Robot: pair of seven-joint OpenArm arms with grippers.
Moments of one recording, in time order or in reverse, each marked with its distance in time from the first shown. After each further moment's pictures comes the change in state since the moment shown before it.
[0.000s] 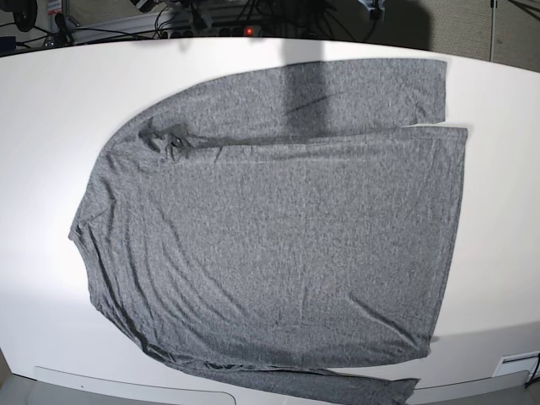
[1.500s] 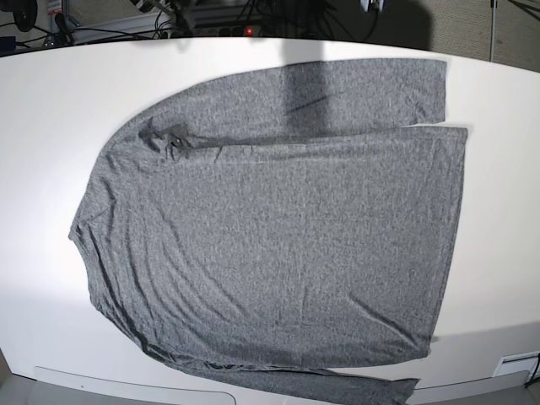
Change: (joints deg) left arm 5.5 0.0 0.0 5.2 7.0 -0.2 -5.1; right arm -2.9 4.5 0.0 0.6 4.5 5.0 7.2
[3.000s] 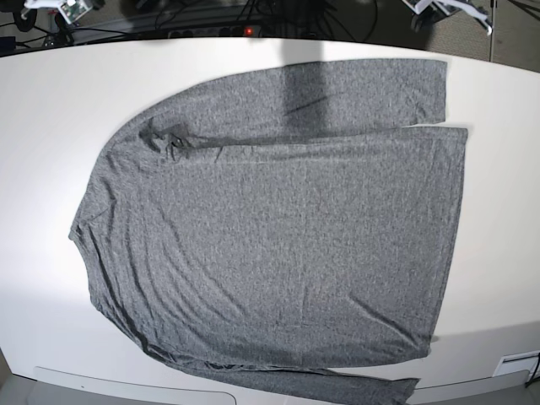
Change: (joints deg) left arm 39.7 -18.1 0.1 90.1 30.8 -4.2 15.9; right arm -52.8 15.0 20.2 88.9 14.9 6.1 -17.9
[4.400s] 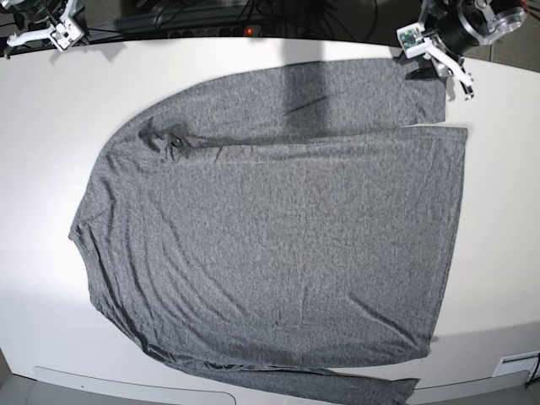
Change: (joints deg) left arm -22.2 -4.6 0.2 -14.2 7.1 -17.9 -10.3; right arm 0.1 6.4 1.3 7.8 0.1 -1.7 -3.2
